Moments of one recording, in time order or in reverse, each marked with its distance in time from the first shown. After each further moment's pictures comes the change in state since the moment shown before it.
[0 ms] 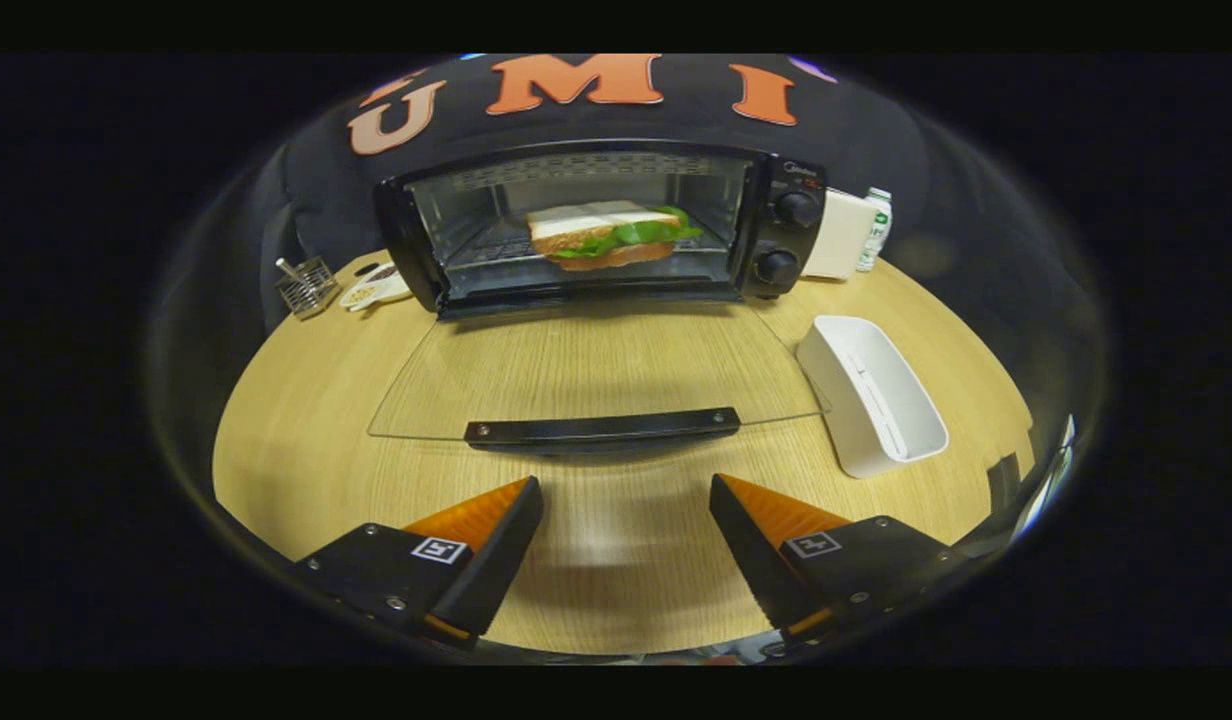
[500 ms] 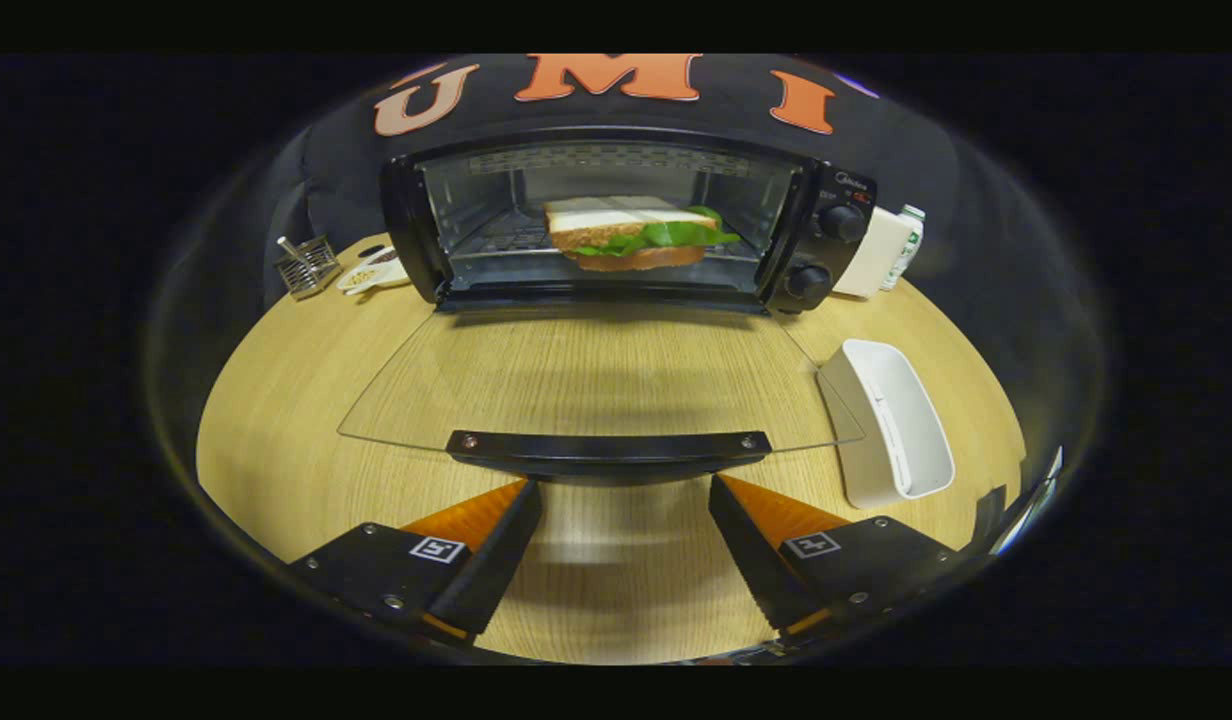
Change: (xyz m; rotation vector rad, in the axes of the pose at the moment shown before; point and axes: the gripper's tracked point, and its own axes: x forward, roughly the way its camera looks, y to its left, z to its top) arm 0.007 0.000 0.017 -0.058 0.003 0.001
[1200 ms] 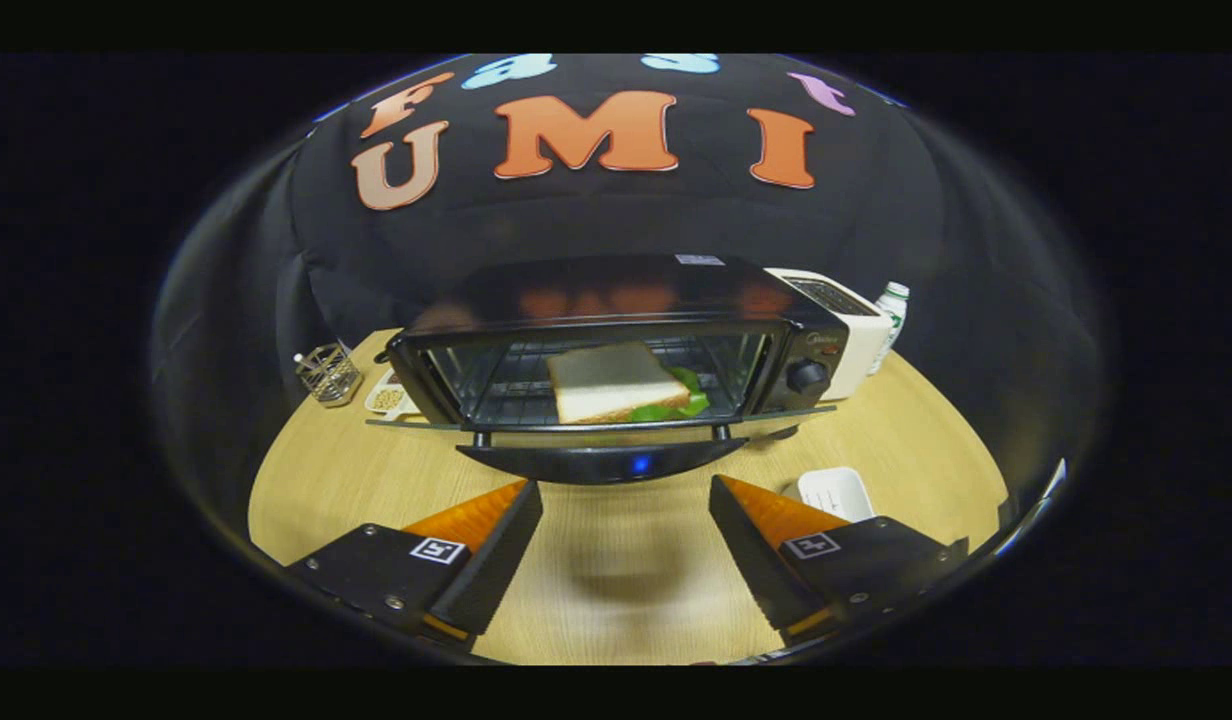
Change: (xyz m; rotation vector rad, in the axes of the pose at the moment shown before) arm -0.036 -0.009 0.145 0.066 -0.227 0.026
